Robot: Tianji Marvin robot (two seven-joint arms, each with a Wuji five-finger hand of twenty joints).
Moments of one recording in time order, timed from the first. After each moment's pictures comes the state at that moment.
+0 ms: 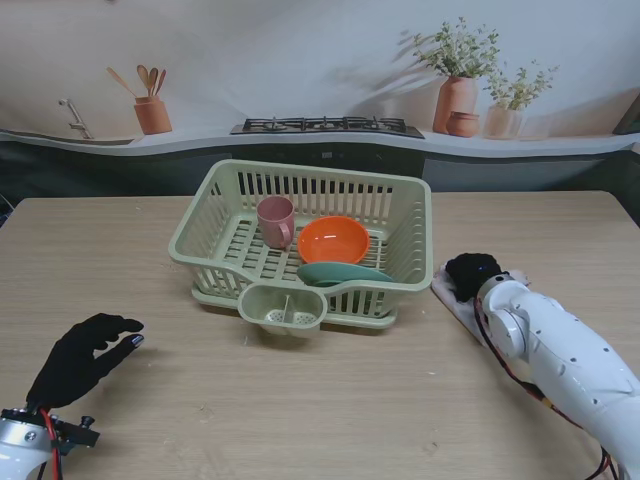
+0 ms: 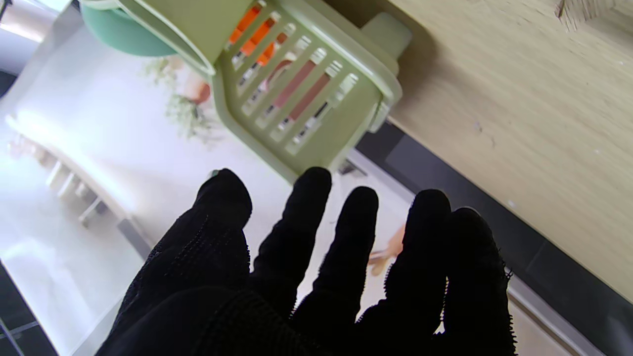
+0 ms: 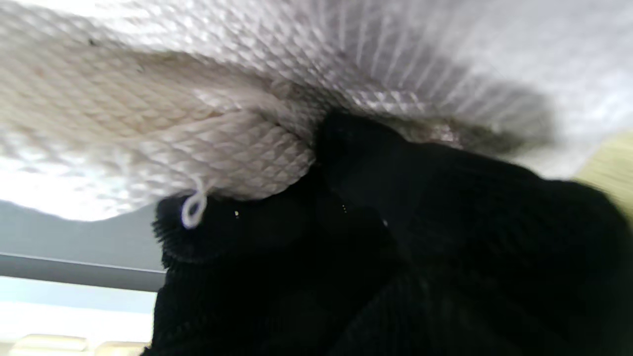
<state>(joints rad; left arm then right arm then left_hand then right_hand) 2.24 -1.16 -1.81 -1.88 0.44 -0.49 0.16 -1.11 -1.00 0.87 -0.95 -0.97 -0.04 -0.12 0.94 -0.21 0.25 -0.07 0.88 0.34 0.25 0.45 0.62 0.44 0.63 0.45 0.46 0.61 0.76 0.72 0.15 0.60 1.20 0.70 0.81 -0.88 1.29 -0.22 0.84 0.19 1.30 0.24 1.00 0.22 0.94 0.48 0.95 0.17 1.24 0.52 0.79 0.22 1.61 0.73</state>
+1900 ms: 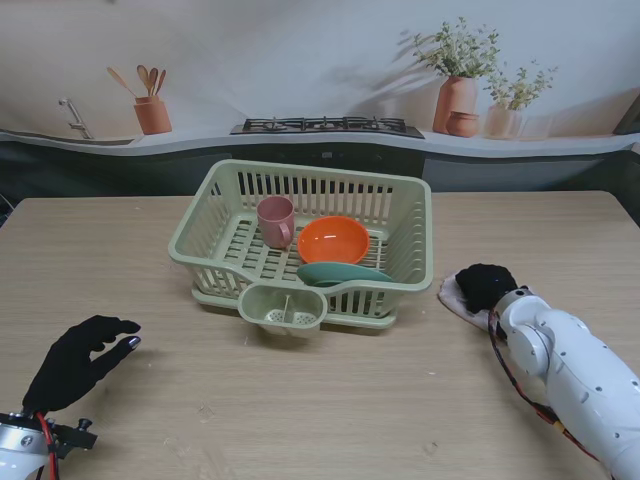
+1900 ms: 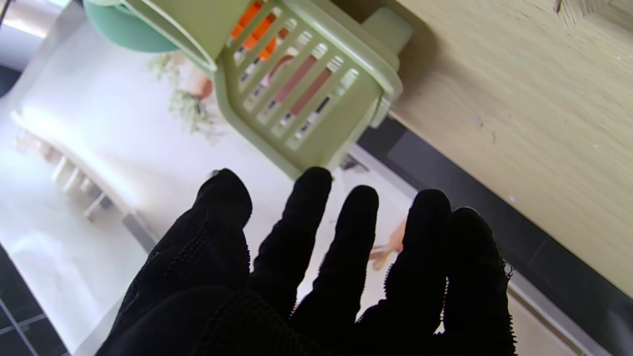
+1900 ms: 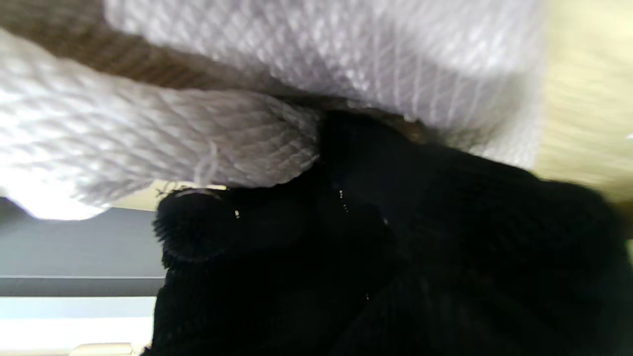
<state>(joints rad) 2.24 -1.17 -1.82 -1.87 0.45 -0.52 0.18 -1.30 -1.00 1.15 -1.08 -1.03 -0.15 -0.10 0.94 -0.21 0.25 -0.07 0.88 0.34 0.25 0.45 0.63 0.44 0.63 0.45 0.46 0.61 0.76 0.72 0.15 0.60 1.20 0.70 0.81 -0.86 1.25 -0.23 0.85 0.16 1.24 0.19 0.99 0.21 0.94 0.46 0.95 0.17 1.24 0.52 0.78 0.22 1.61 0.73</state>
